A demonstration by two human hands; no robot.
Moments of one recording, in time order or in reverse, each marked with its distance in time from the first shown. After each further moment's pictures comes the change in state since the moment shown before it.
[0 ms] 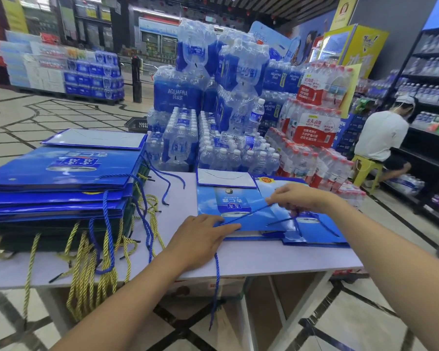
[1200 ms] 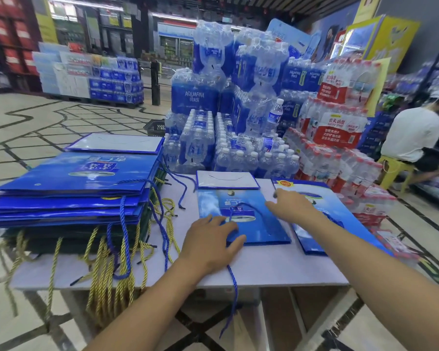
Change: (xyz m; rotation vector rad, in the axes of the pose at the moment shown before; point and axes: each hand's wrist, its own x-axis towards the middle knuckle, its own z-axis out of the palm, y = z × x) left_hand 0.000 0.001 0.001 -0.054 0.032 -0.293; right_hand 0.064 -0.011 0.059 -0.612 0.387 0.068
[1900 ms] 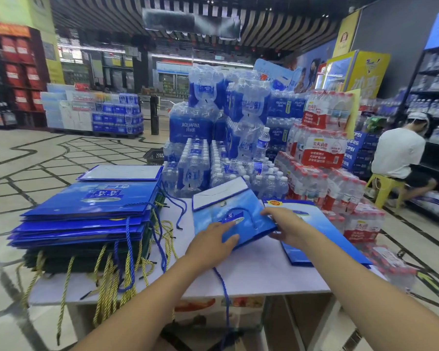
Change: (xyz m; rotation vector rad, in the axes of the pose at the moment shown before) left_hand 0.011 0.018 -0.036 -0.383 -0.091 -0.116; right_hand -0.073 -0.015 -0.040 1.321 -0.157 0.271
